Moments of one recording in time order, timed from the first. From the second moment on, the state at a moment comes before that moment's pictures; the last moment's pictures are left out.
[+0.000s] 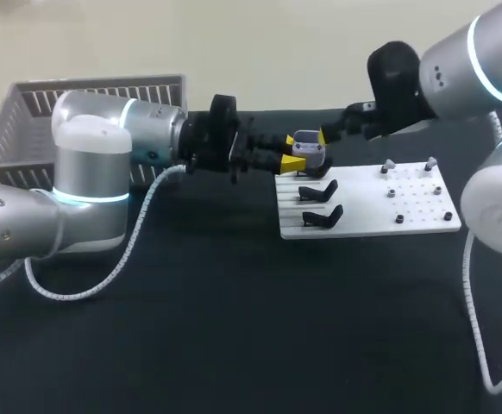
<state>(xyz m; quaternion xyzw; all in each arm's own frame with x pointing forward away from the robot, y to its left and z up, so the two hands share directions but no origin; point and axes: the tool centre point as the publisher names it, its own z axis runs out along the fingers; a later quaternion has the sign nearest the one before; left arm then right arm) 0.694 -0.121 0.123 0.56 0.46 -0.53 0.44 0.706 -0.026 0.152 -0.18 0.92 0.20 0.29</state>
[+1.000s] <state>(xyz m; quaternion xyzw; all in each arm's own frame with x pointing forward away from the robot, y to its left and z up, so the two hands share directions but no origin) 0.694 -0.121 0.123 0.56 0.46 -0.53 0.44 0.706 -0.166 0.099 -0.20 0.97 -0.06 0.13</state>
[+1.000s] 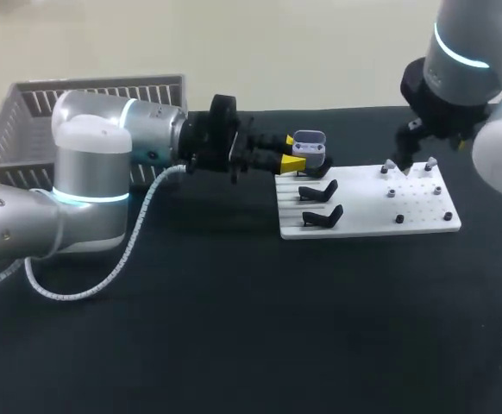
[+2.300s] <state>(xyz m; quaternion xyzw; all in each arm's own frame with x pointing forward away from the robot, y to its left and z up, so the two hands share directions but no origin) 0.694 -0.121 0.123 0.56 0.46 -0.53 0.44 0.759 -0.193 0.044 -0.23 0.96 -0.10 0.11</state>
